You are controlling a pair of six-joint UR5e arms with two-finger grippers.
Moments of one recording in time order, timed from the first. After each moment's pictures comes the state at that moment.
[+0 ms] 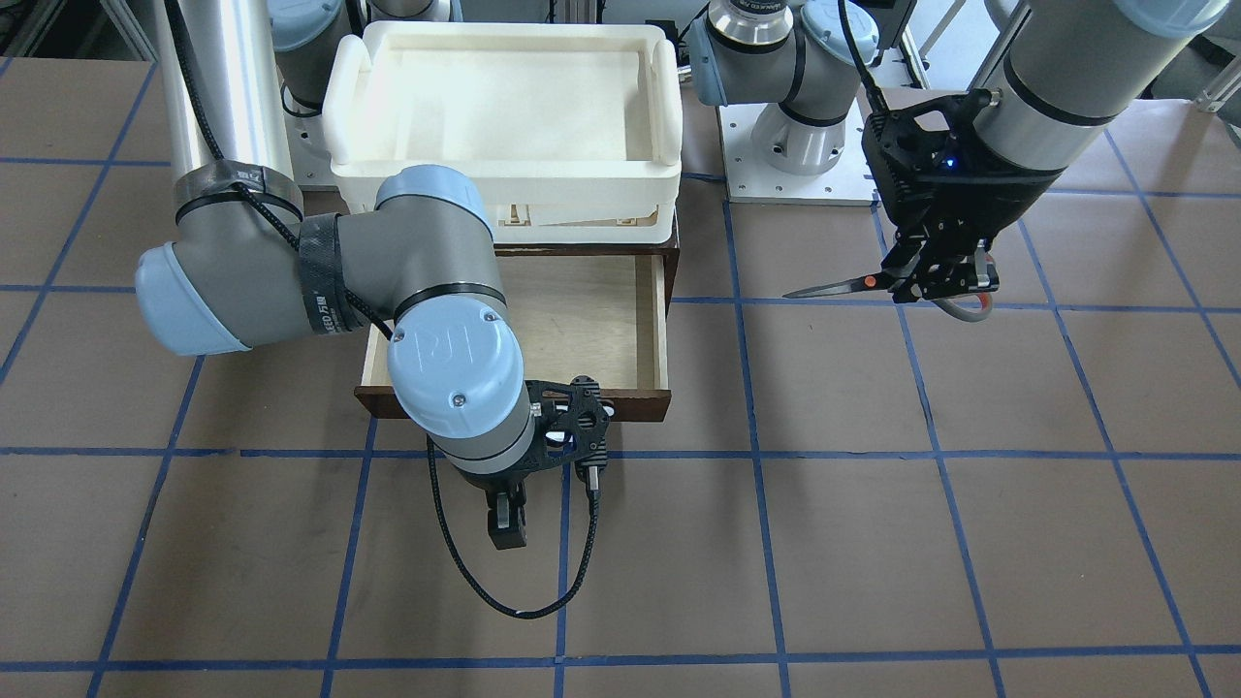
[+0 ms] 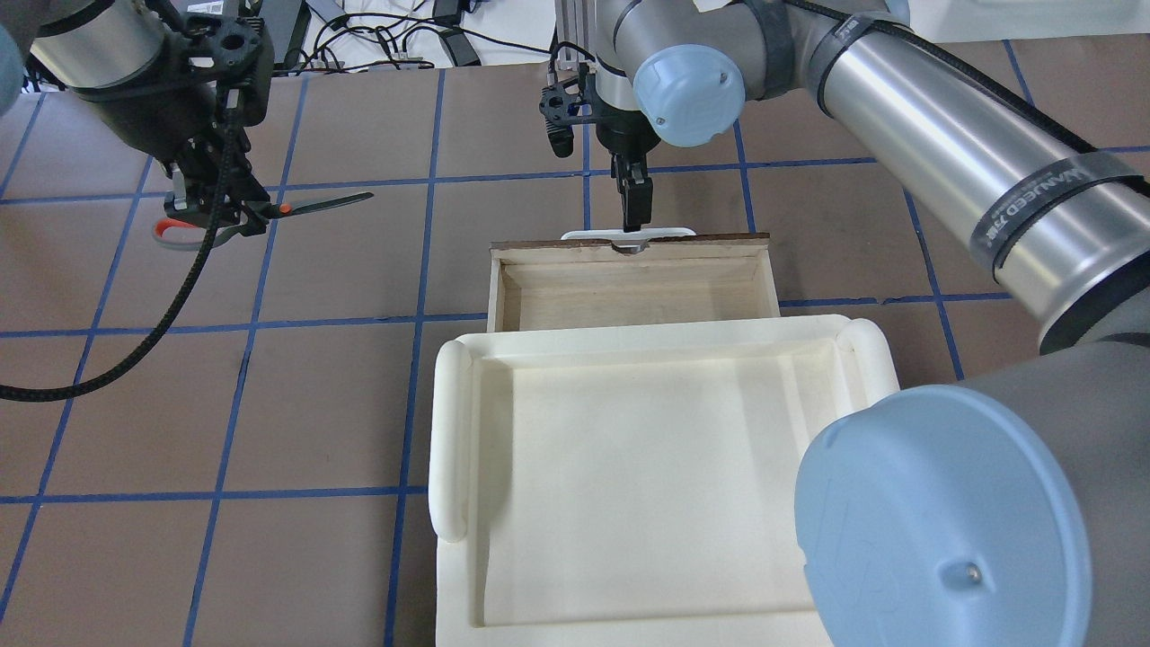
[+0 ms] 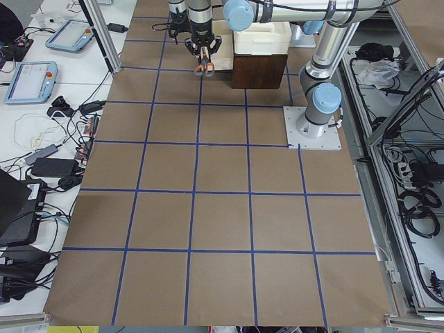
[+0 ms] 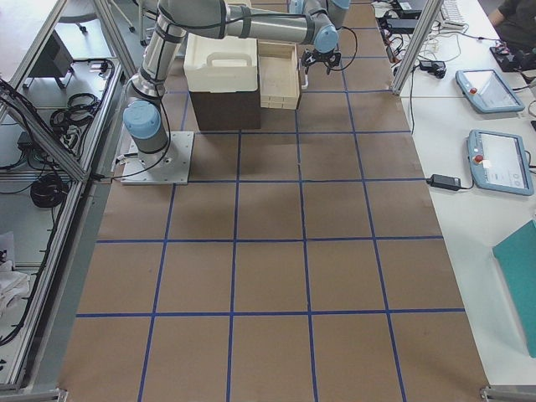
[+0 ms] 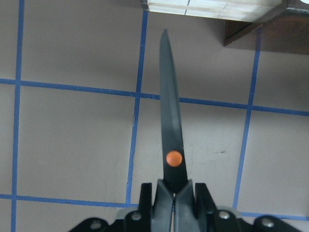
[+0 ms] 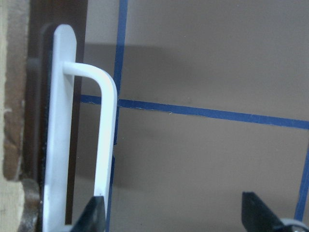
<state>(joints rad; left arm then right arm) -1.45 -1.61 -1.51 -1.63 1.55 1.58 1.83 -0.97 1.24 -1.75 -1.52 -1.43</state>
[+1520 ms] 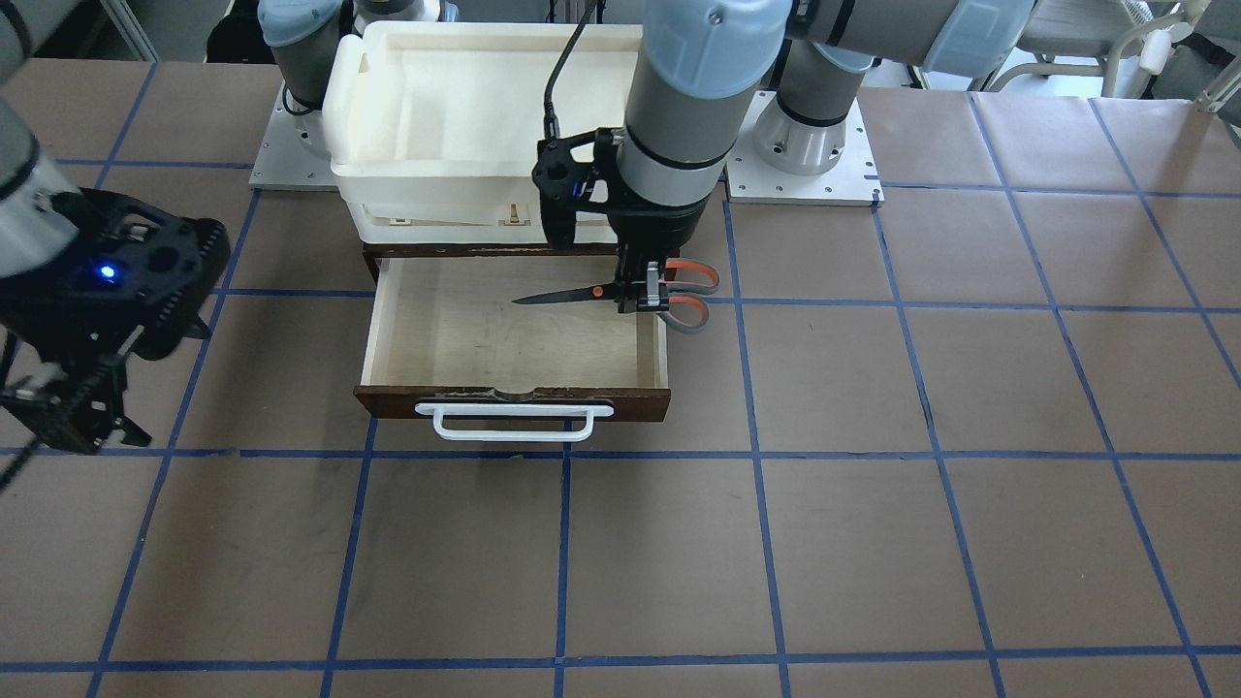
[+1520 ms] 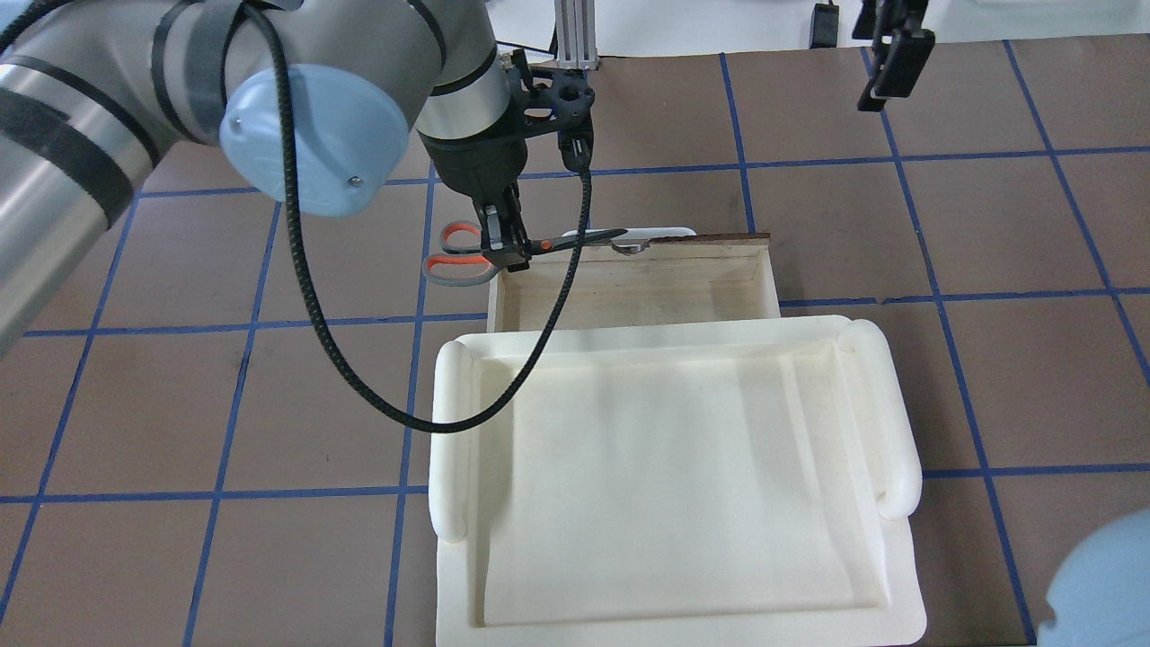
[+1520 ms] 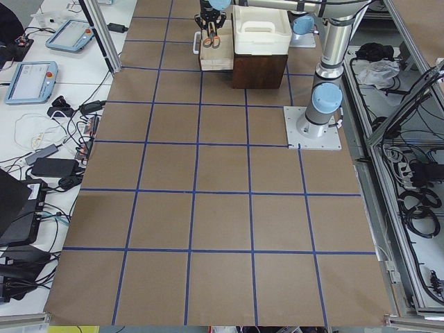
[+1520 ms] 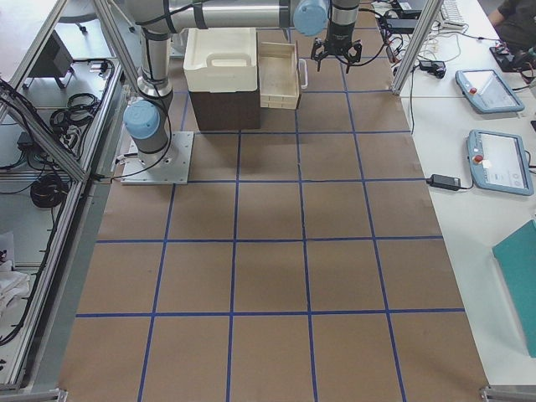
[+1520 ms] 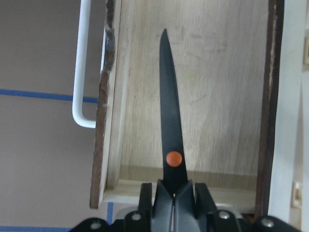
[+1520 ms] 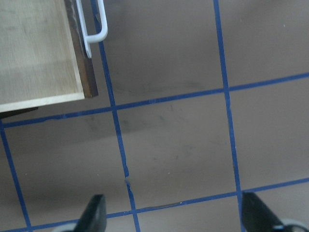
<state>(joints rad) -1.88 -1.80 -1.46 -1.53 1.46 1.16 1.47 -1.31 1.23 -1.54 -1.58 -1.49</state>
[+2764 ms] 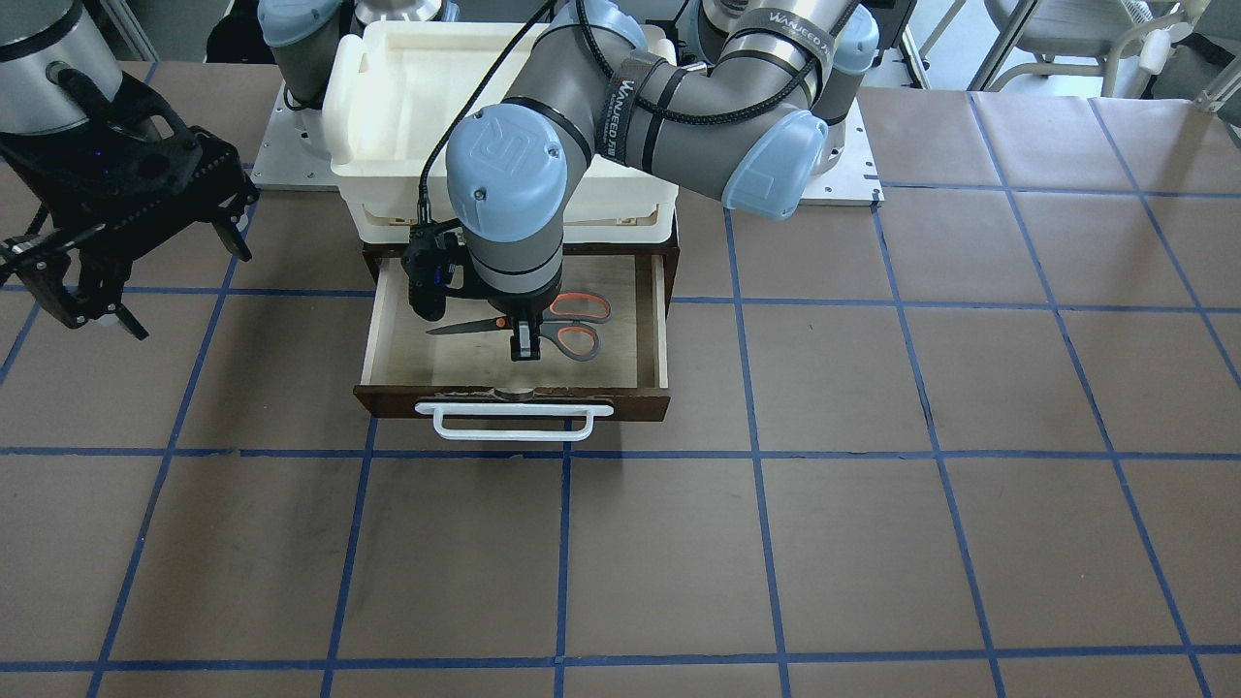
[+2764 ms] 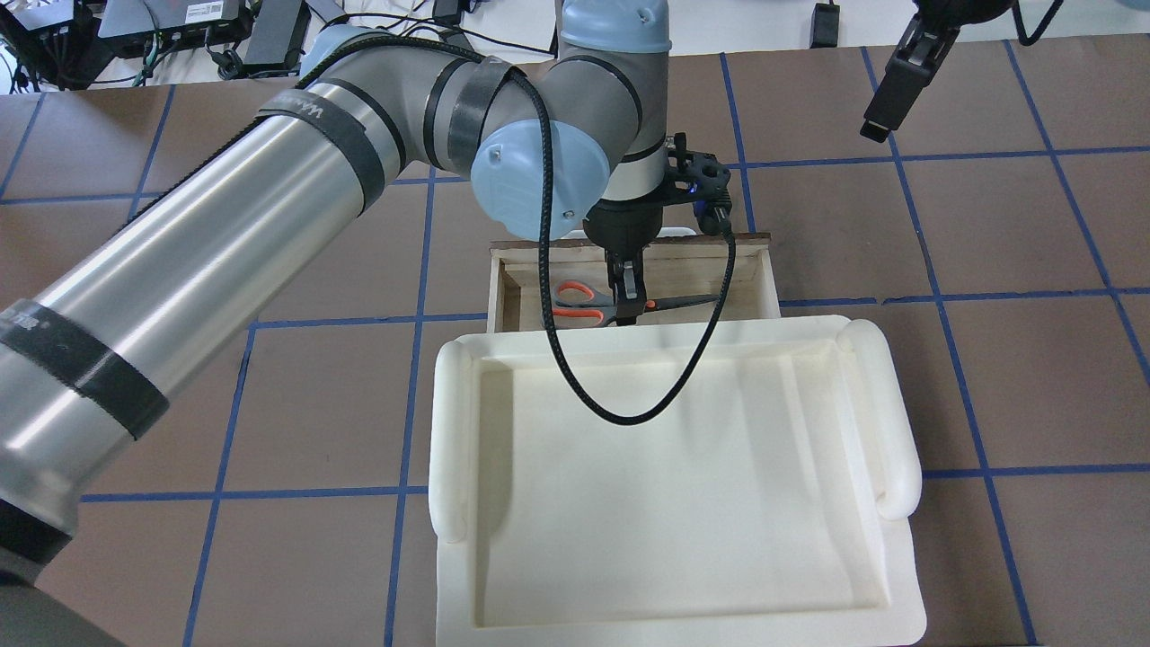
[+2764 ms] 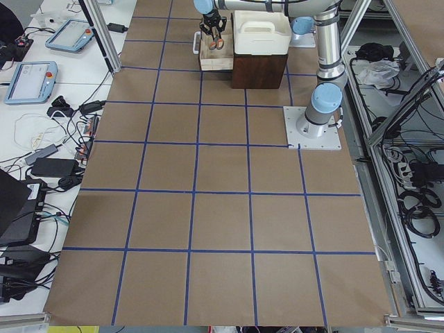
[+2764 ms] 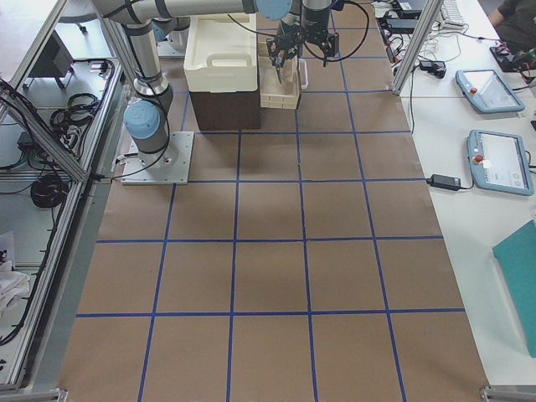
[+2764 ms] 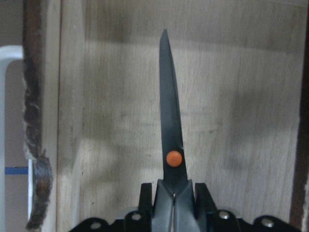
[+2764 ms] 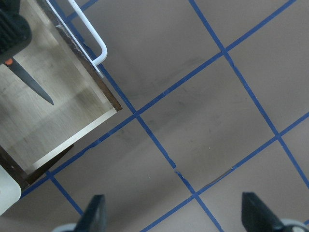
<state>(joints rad) -2.03 -2.01 -1.37 -1.54 1.45 1.05 1.51 -1.45 1.35 -1.55 -1.59 -1.02</state>
